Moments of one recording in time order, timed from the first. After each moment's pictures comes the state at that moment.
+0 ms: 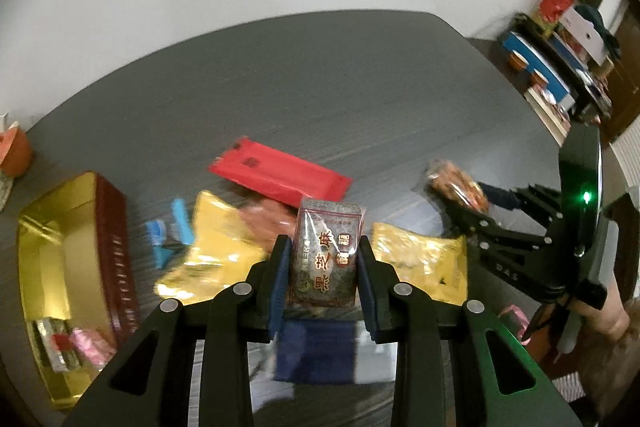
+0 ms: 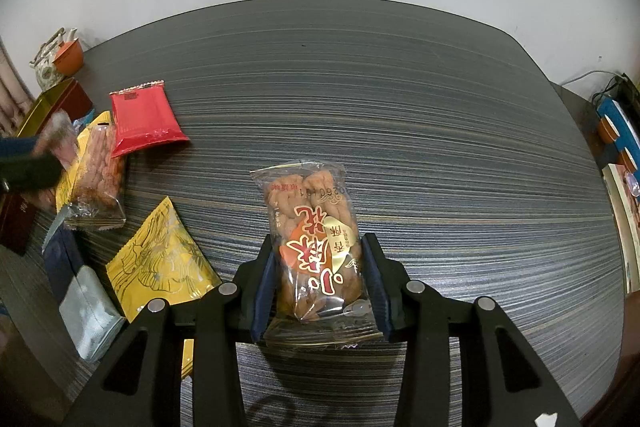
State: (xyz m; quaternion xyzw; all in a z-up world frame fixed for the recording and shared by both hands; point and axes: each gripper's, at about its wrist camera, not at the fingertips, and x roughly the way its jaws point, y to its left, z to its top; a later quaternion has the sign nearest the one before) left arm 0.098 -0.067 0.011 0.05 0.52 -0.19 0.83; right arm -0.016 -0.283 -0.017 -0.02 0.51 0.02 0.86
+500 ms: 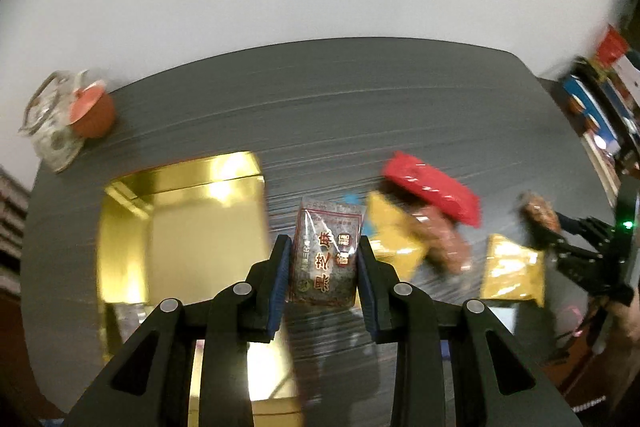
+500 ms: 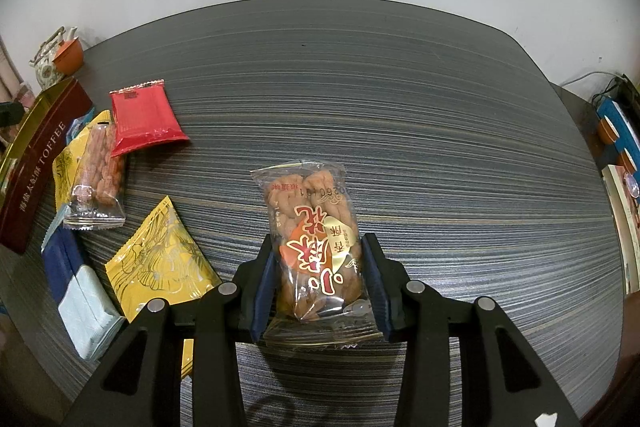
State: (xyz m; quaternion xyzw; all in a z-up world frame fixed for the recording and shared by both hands) left arm 0.114 0.054 0.026 0.03 0.52 -0.09 0.85; right arm -0.016 -0.283 -0.017 -0.02 0.51 0.02 0.86
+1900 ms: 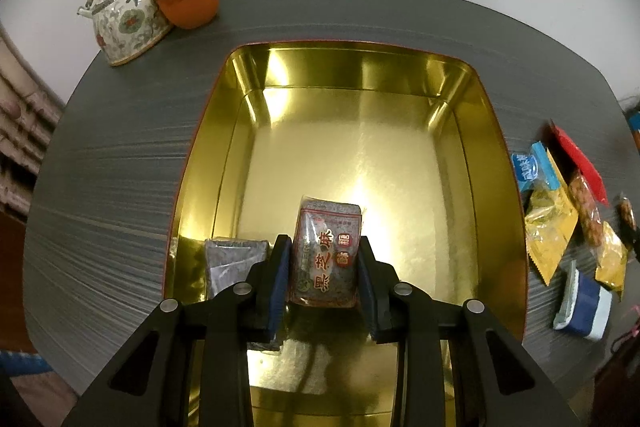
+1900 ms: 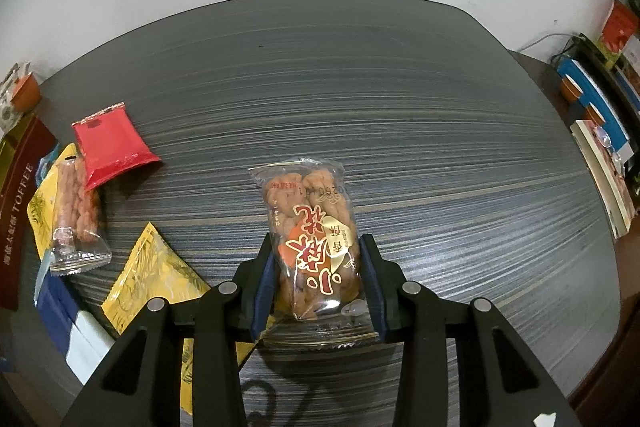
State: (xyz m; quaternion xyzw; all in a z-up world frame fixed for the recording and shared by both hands) left arm 0.103 0.178 -0.046 -0.01 0.57 0.02 0.82; right arm -0.012 -0.273 -0.016 0.01 0.52 -0.09 0.85
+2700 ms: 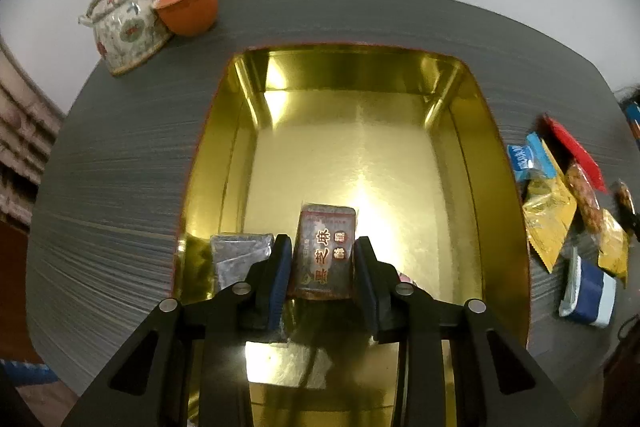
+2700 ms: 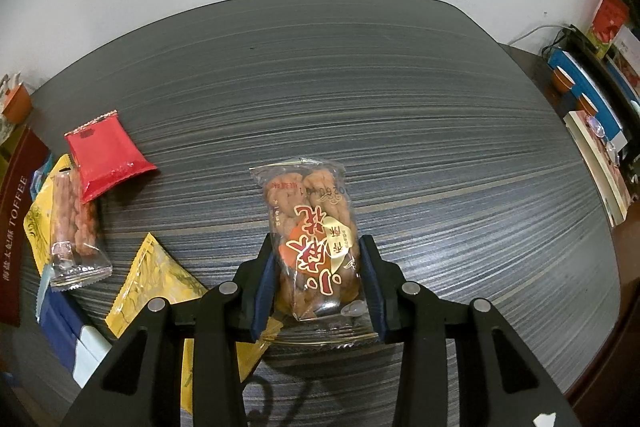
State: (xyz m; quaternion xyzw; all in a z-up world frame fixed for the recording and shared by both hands) left arm 0.090 0.176 -0.038 0.00 0.55 0.01 0.83; right arm -0.013 -0.275 -0.016 0.02 0.52 -0.10 0.85
